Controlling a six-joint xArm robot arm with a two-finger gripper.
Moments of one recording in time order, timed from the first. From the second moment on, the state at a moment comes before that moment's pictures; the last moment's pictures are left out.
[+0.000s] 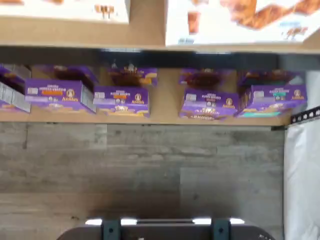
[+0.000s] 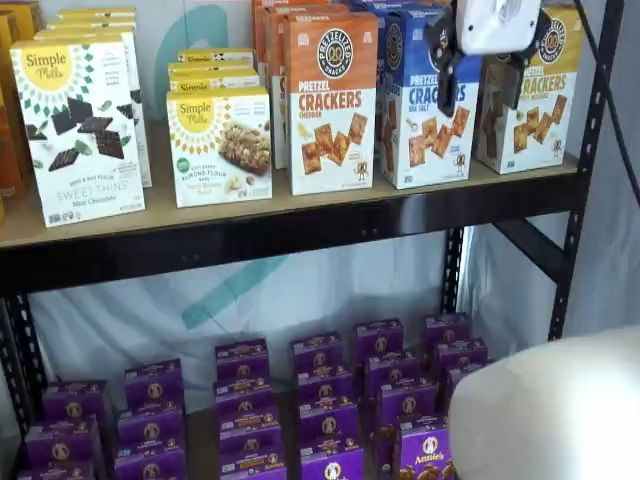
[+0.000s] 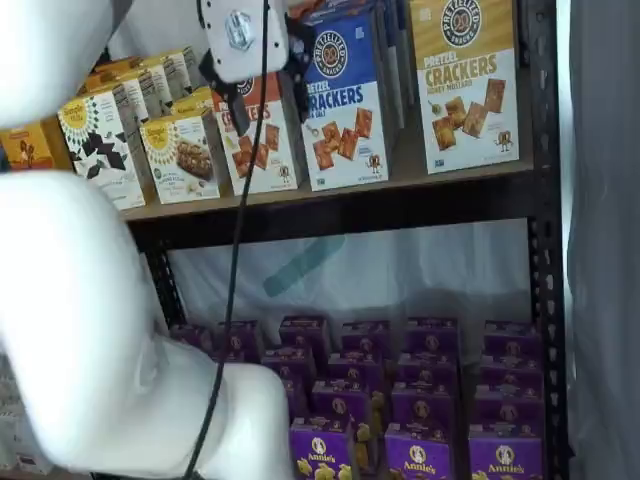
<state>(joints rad) -0.03 -0.76 -1.22 -0.01 1.85 -0.02</state>
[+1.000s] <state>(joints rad) -0.20 -0.49 -1.54 0.21 2.02 -1.67</state>
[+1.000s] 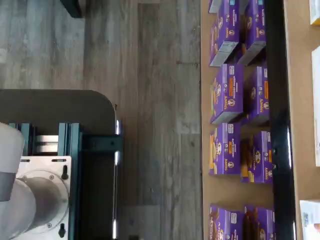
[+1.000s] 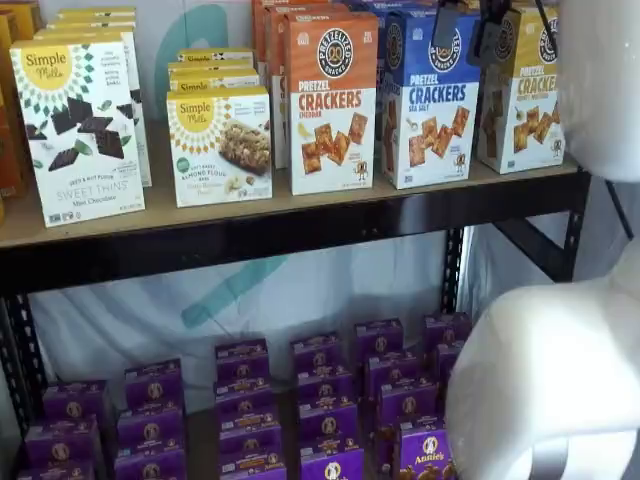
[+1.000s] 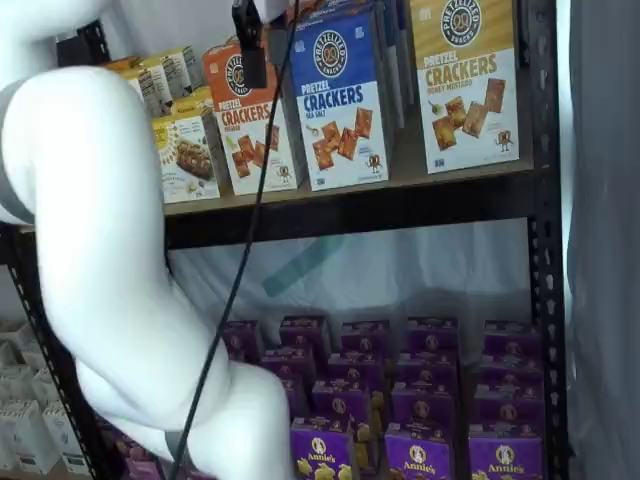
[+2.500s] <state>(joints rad) -0.32 -0.48 -1.51 0.48 1.72 -1.68</state>
